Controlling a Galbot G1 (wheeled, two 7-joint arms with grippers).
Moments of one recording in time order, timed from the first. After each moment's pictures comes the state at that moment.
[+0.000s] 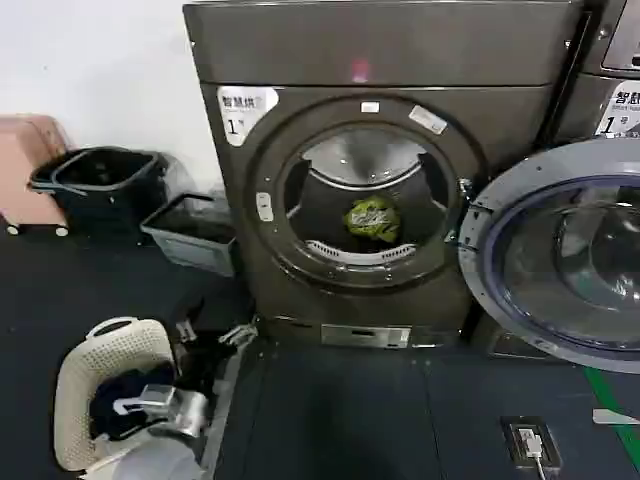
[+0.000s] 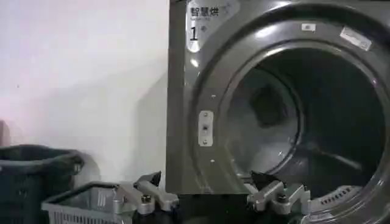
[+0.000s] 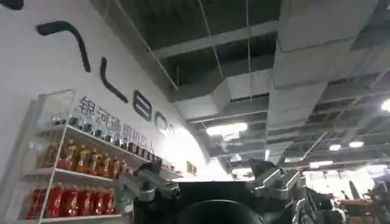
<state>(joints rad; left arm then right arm) 1.39 -1.27 -0.47 -2.18 -0.25 0.20 -0.14 -1.94 0.48 2.84 1.31 0.54 -0.43 -0.13</state>
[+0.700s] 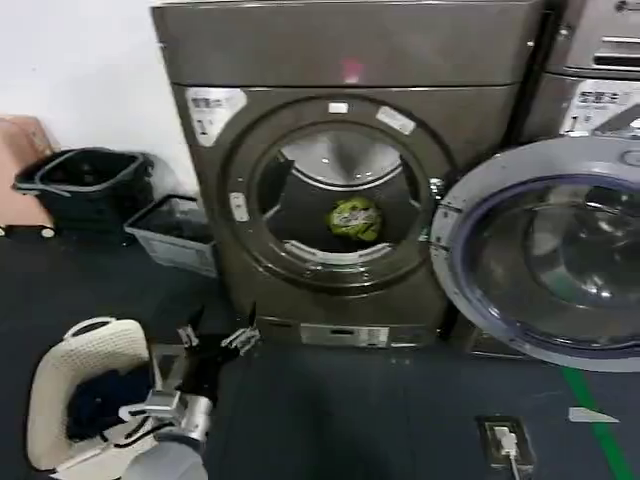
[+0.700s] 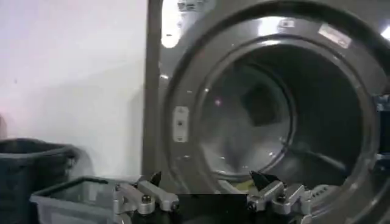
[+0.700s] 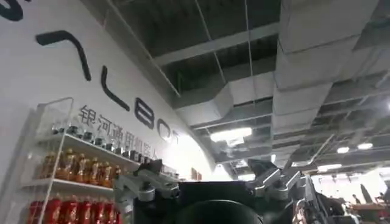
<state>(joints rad) 1.40 -1.29 -0.44 -2.19 -0.24 0.19 -0.19 -1.94 0.48 2.83 1.31 0.58 -0.41 -0.11</state>
